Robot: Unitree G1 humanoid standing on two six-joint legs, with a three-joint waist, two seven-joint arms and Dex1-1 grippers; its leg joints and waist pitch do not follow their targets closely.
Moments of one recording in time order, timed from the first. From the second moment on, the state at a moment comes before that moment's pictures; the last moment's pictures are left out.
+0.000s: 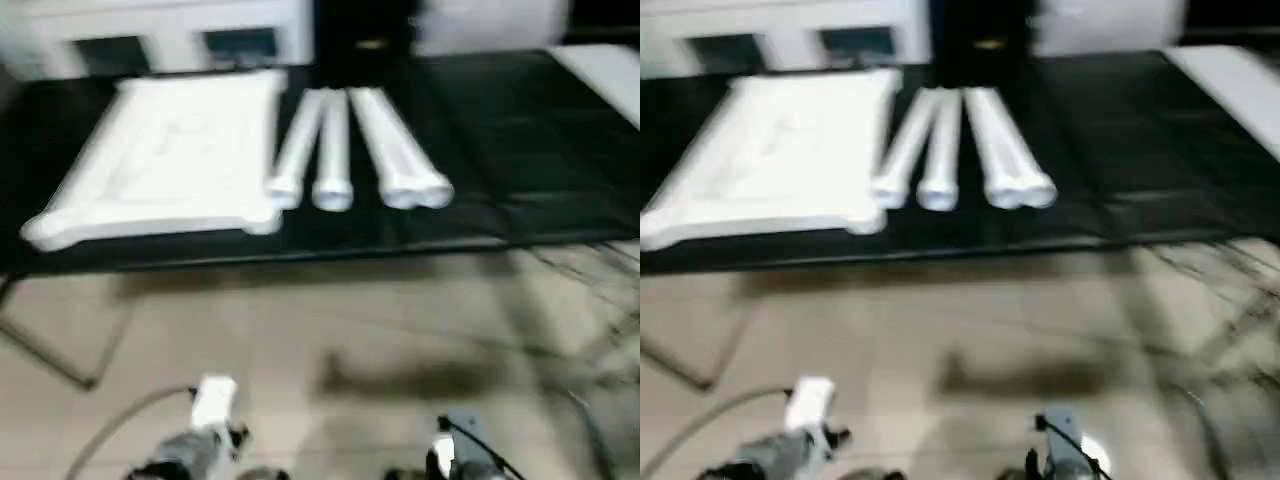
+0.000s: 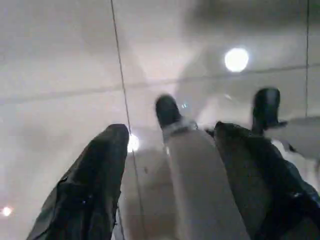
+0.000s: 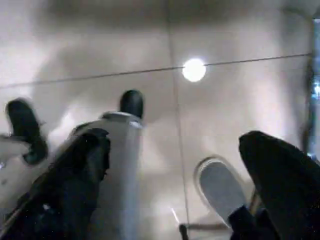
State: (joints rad) left arm -0.34 0.13 0.05 1.29 -0.02 0.12 -0.14; right arm -0.21 -0.12 -0.03 1.30 0.03 0.04 -0.06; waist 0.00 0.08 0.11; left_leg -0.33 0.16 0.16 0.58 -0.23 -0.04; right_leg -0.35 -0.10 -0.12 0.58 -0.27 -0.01
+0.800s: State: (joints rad) left arm -0.03 0.20 0.05 0.48 -0.09 -0.09 -0.37; right arm -0.02 -0.17 -0.01 0.50 0.09 -0.21 0.32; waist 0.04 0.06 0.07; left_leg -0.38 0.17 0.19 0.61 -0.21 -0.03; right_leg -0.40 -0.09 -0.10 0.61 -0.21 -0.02
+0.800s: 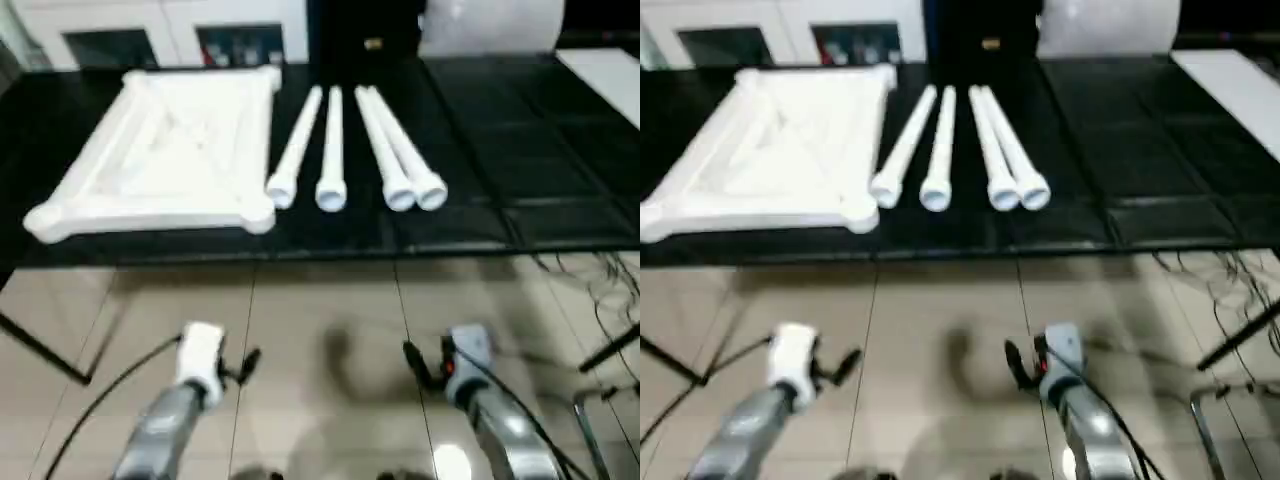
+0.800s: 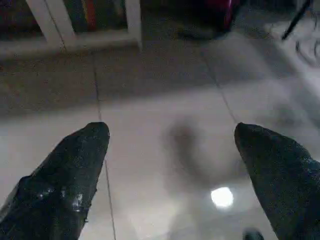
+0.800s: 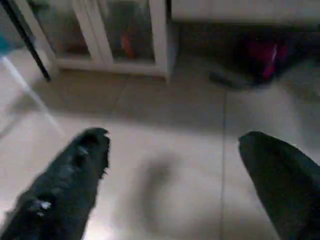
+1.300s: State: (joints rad) left arm -0.02 0.21 0.10 -0.31 -0.17 0.27 -0.24; right arm 0.11 -0.14 0.00 -0.31 0.19 0.20 0.18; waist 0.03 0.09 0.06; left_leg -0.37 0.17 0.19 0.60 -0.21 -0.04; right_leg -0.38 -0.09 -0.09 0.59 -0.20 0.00
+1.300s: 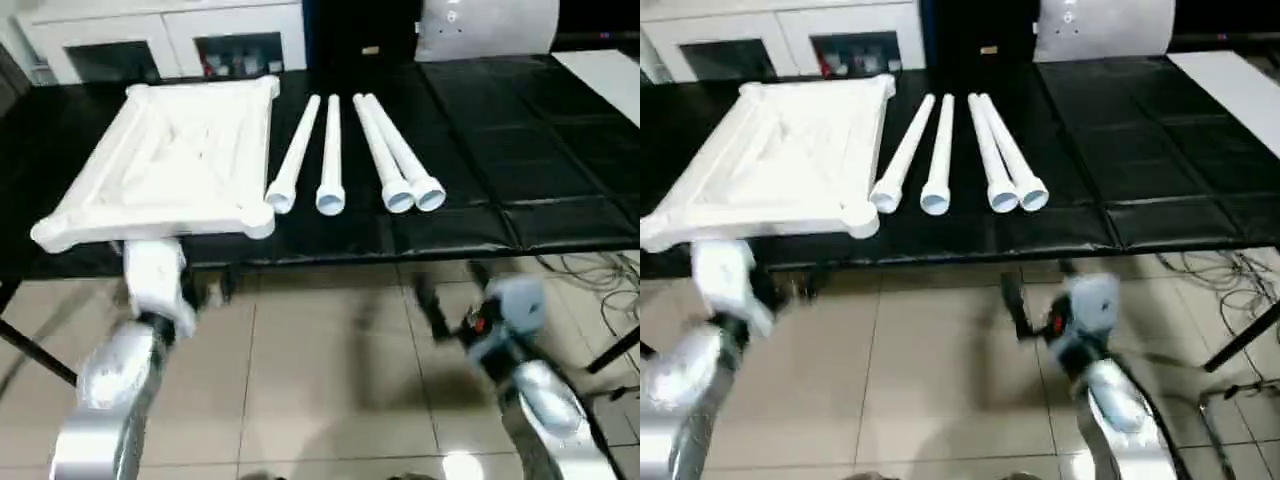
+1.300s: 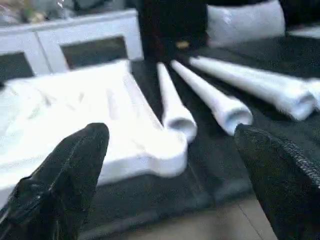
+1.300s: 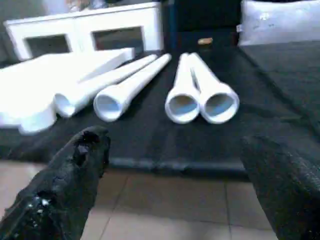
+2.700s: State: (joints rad) left arm -0.08 0.10 0.02 -0.24 -0.19 0.37 -0.15; right arm -0.08 -0.13 0.02 -0.25 0.15 0.33 0.15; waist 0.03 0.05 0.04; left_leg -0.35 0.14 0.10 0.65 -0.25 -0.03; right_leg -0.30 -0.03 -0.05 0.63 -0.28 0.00
